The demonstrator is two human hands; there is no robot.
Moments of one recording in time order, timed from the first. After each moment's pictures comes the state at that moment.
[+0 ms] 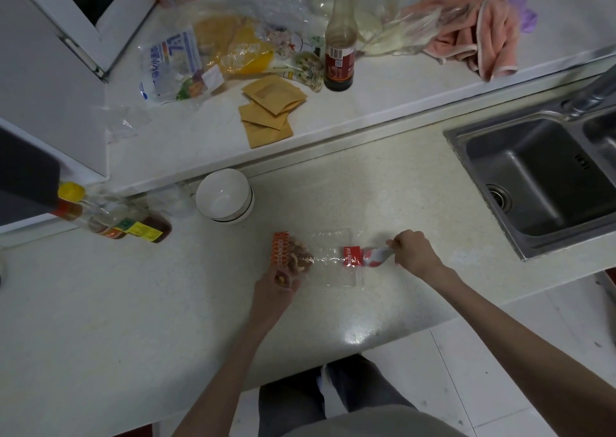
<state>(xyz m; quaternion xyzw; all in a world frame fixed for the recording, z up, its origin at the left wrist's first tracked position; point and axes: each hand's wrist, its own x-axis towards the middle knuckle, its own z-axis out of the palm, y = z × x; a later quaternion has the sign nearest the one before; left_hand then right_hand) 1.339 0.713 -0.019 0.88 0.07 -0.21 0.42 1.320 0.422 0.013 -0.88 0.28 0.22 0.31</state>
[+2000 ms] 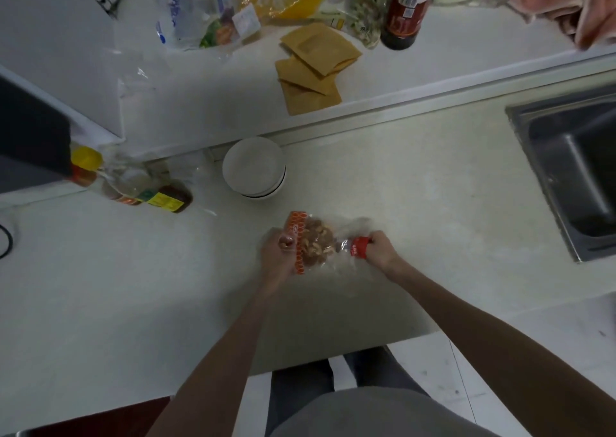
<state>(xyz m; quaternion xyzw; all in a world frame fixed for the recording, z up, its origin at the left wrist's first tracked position) 1.401 0.752 -0.073 0.85 0.18 -0.17 0.47 1.363 0.547 -0.060 -0.75 0.33 0.23 0.53</state>
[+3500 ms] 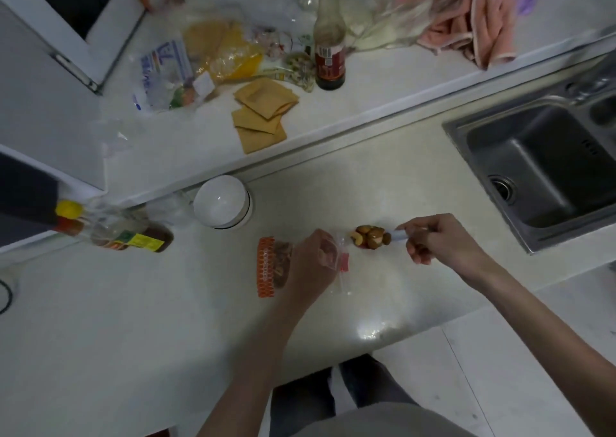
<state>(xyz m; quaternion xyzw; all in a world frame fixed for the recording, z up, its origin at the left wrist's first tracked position) 1.359 0.630 0.052 0.90 -0.17 -0.10 0.40 1.302 0.409 0.110 -0.74 0.29 0.14 0.59</state>
